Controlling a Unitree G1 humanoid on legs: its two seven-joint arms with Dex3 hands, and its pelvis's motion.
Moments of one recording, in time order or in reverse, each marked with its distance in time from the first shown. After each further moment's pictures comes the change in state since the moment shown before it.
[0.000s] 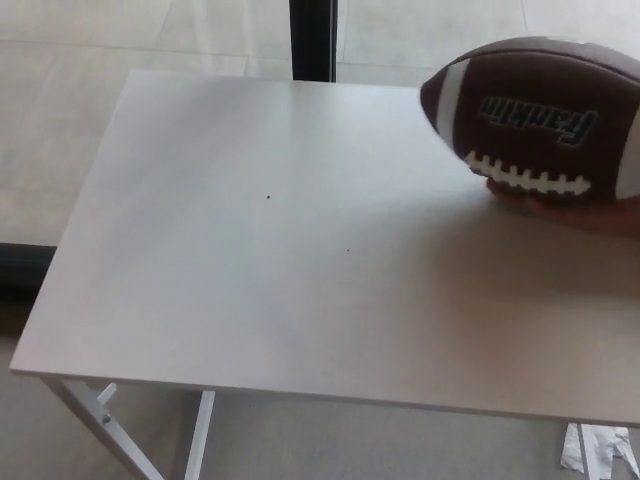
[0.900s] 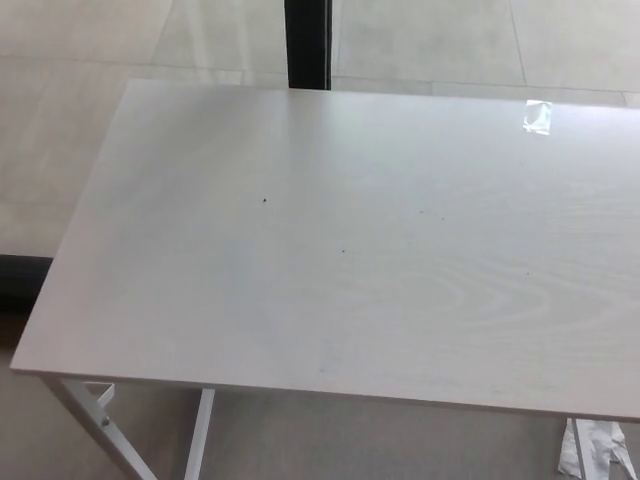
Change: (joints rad) left_arm 0.187 0.384 0.103 0.792 -0.036 -0.150 -0.066; right_arm -0.232 -0.250 -0.189 0.486 0.086 0.094 -0.089
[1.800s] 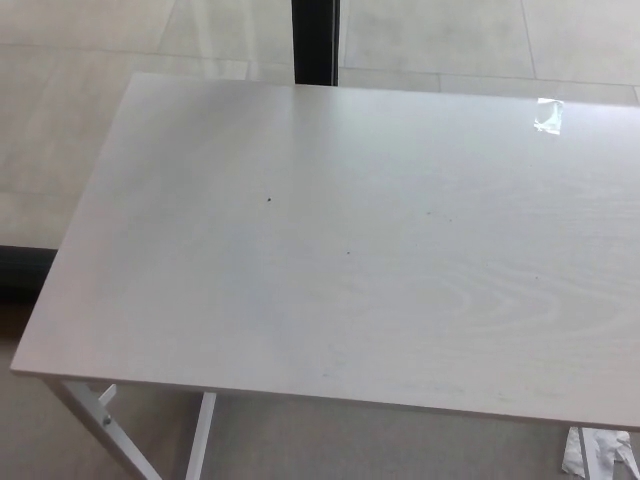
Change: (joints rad) left_arm -0.144 0.225 -0.173 0.497 -0.083 -0.157 -0.180; right_arm -0.051 -0.179 0.101 0.311 0.027 0.074 0.124
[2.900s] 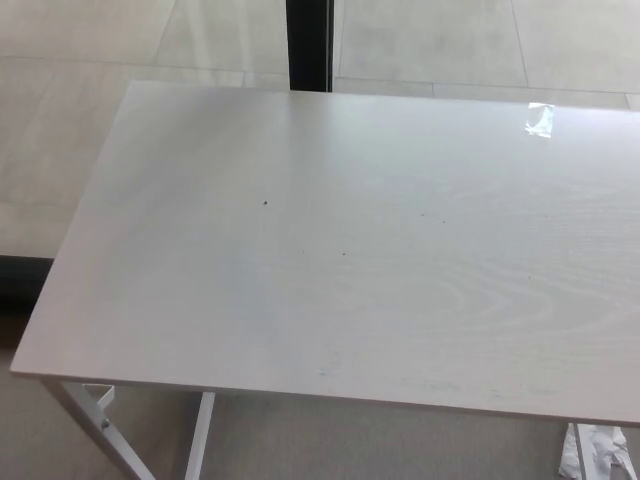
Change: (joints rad) left_arm 0.033 0.052 -0.309 0.076 0.070 -0.142 0.024; right_arm 0.092 -0.100 0.269 0.178 -0.186 -0.239 0.186
